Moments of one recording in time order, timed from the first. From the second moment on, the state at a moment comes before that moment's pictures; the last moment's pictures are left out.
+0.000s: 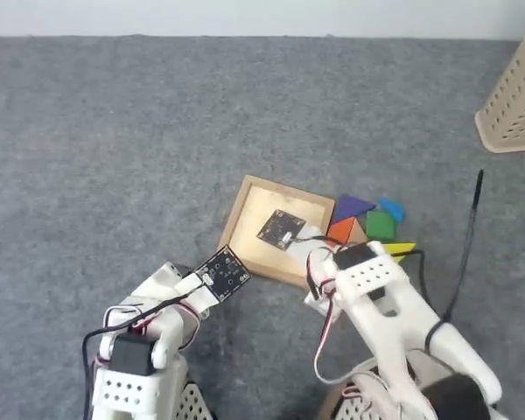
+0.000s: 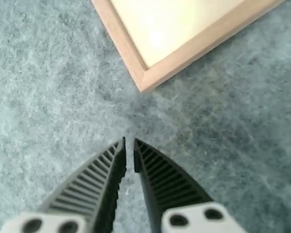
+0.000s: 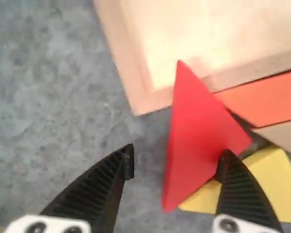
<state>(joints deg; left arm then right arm) 2.7 -103.7 97.1 75.6 -37.7 -27.1 -23.9 61.8 55.0 30.7</state>
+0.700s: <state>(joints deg) 2.7 -103.7 97.1 75.6 -37.7 -19.7 -20.0 57.1 53.9 25.7</state>
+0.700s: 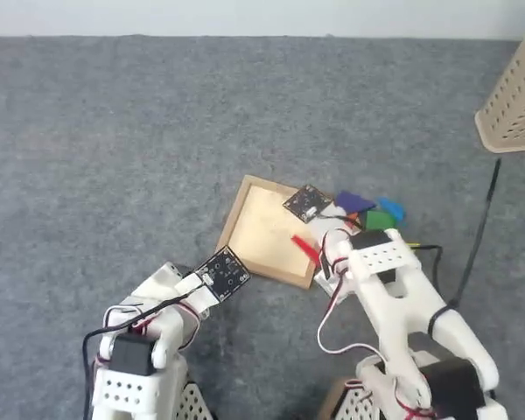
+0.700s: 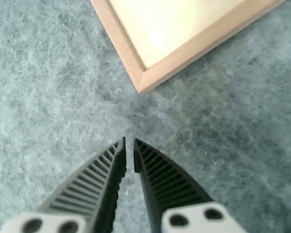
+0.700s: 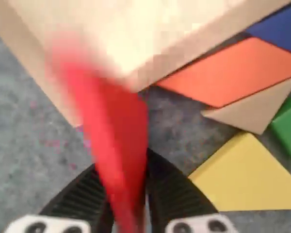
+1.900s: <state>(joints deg) 2.7 -103.7 97.1 75.6 -37.7 -27.2 0.7 14.9 73.3 20.3</state>
